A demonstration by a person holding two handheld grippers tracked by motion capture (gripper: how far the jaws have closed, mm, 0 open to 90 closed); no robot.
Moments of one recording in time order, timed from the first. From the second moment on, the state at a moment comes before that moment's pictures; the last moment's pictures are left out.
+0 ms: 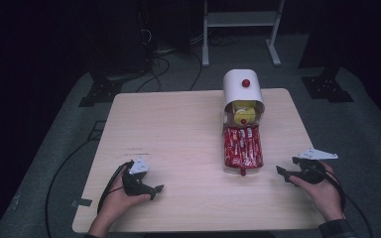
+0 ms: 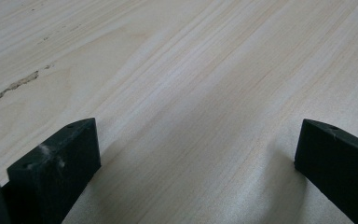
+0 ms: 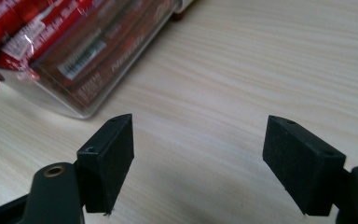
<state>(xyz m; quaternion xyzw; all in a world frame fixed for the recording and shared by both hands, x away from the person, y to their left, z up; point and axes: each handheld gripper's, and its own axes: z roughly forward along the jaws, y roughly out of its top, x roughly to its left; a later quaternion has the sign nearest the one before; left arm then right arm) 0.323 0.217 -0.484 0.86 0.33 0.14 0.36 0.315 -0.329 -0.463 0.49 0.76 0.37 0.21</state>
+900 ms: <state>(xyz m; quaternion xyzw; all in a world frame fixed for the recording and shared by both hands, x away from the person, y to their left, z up) 0.323 0.217 -0.484 0.86 0.32 0.14 0.36 0.326 -0.326 -0.444 0.48 0.76 0.39 0.22</state>
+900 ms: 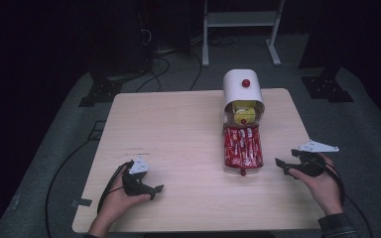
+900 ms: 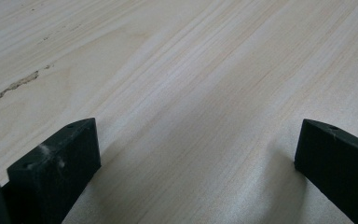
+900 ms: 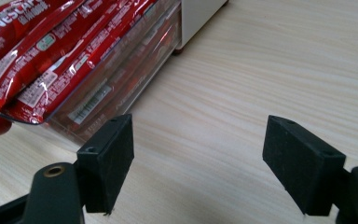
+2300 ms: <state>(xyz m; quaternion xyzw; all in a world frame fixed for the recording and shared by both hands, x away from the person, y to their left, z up) 0.323 0.217 -0.484 0.86 0.32 0.14 0.36 0.342 -0.316 -0.418 0.46 0.75 0.41 0.23</state>
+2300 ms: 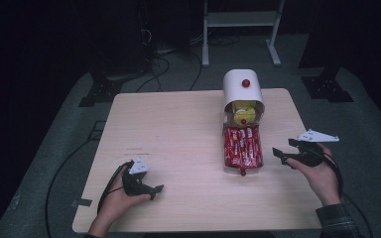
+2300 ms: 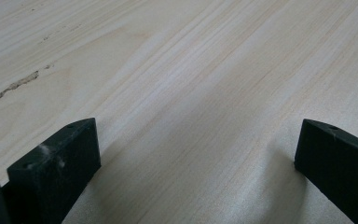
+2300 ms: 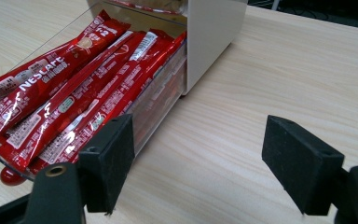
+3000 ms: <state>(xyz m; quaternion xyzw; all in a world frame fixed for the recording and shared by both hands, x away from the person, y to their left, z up) 0.323 0.217 -0.484 0.86 0.32 0.14 0.36 0.352 -0.302 -0.406 0.45 0.75 0.43 0.23</state>
